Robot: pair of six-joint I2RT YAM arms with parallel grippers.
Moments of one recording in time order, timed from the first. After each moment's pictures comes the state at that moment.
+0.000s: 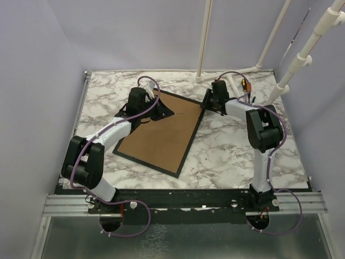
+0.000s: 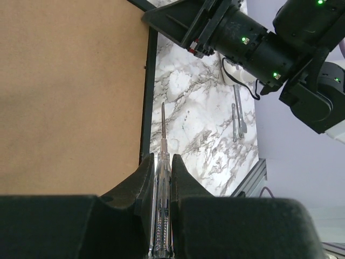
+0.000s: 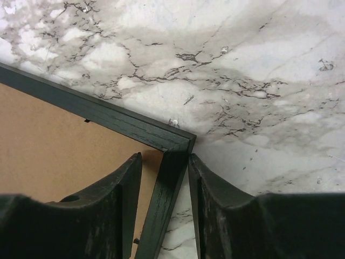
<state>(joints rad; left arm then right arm) -0.38 1.57 1.00 0.09 0.50 -0.77 0.31 2.10 1.38 -0.03 0.00 0.52</state>
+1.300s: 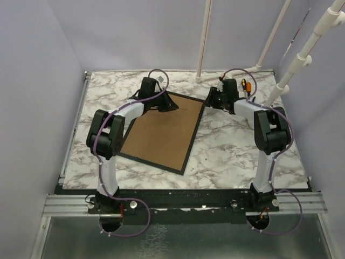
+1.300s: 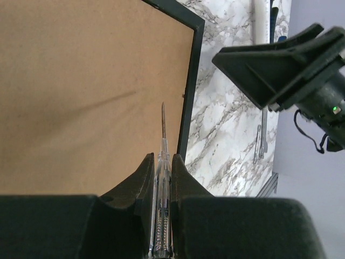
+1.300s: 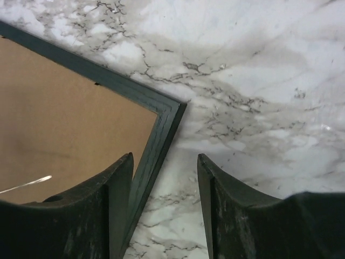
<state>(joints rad) -0.35 1.95 1.35 -0.03 0.52 -0.75 0.23 2.05 1.37 -0.01 -0.17 0.31</state>
